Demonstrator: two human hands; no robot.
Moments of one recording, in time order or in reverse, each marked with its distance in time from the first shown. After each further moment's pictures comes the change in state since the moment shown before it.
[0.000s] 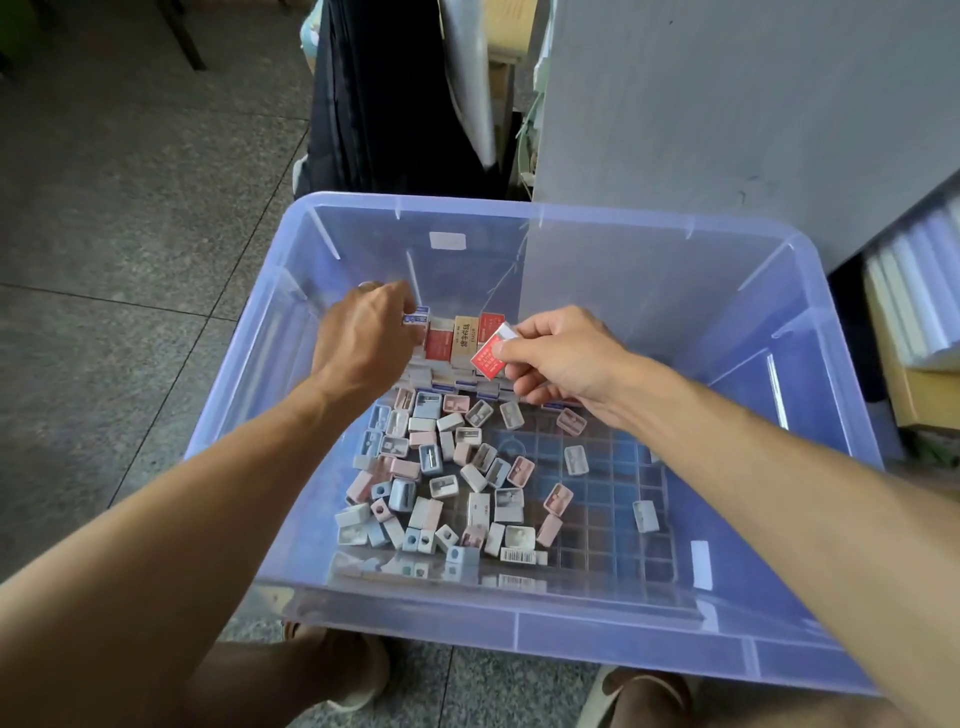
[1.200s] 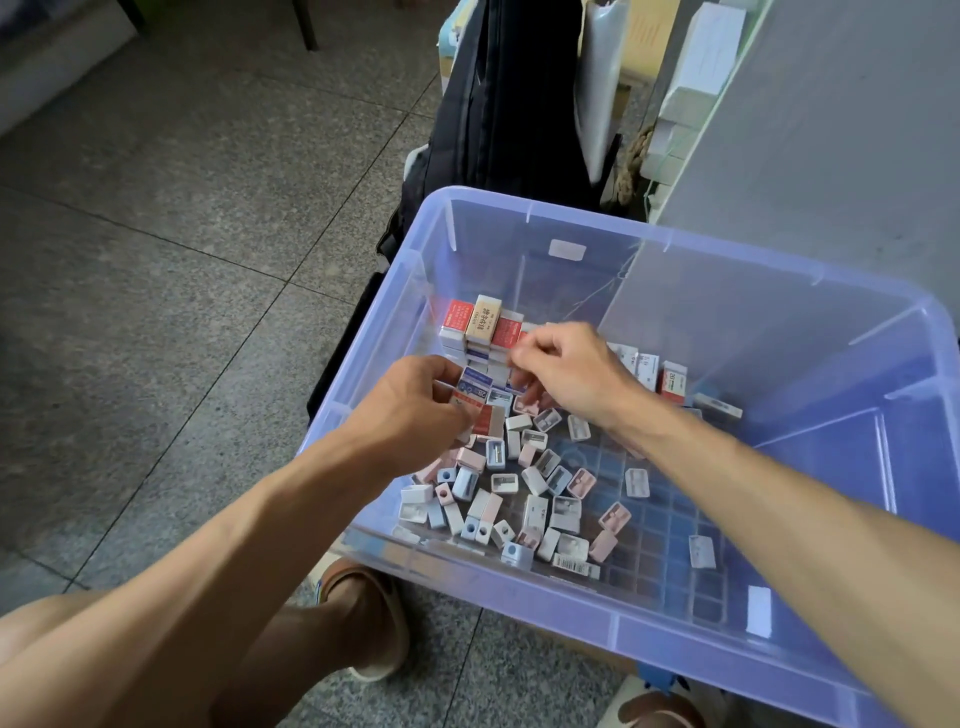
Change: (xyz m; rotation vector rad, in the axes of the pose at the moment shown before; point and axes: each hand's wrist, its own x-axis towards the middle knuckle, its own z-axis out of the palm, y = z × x) left_hand -0.099 -0.003 -0.062 -0.893 -0.363 -0.553; right_hand 0.004 -0.019 0.064 -0.310 -0.099 -0.230
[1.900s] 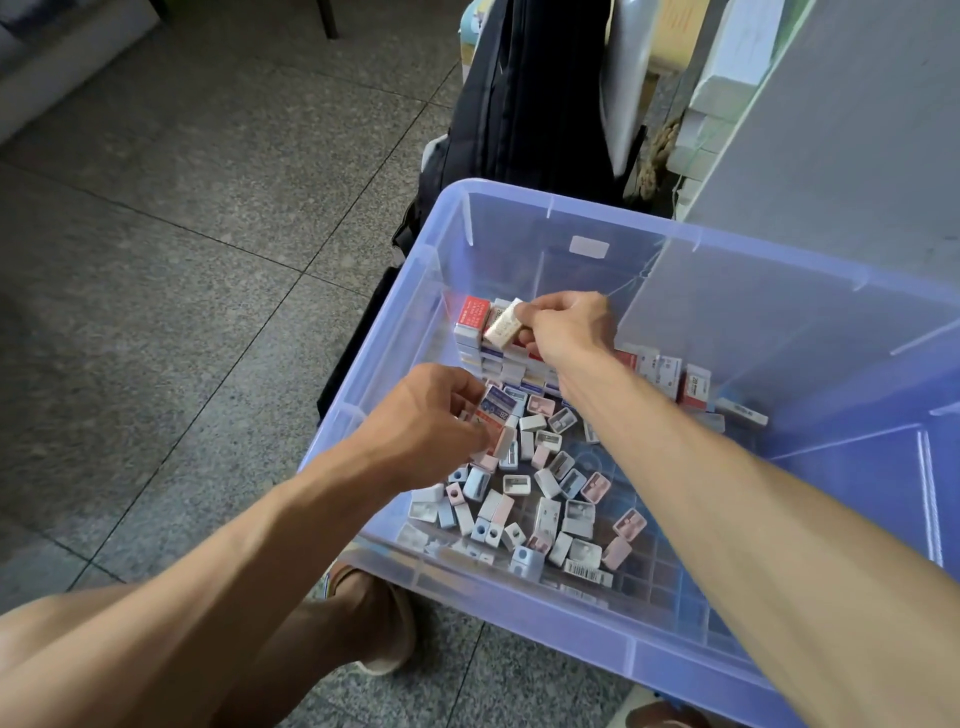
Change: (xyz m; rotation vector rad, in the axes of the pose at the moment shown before) left_hand -0.004 0.000 0.000 0.205 -0.027 0.024; right_hand 0.062 -0.005 0.029 0.329 0.450 0.269
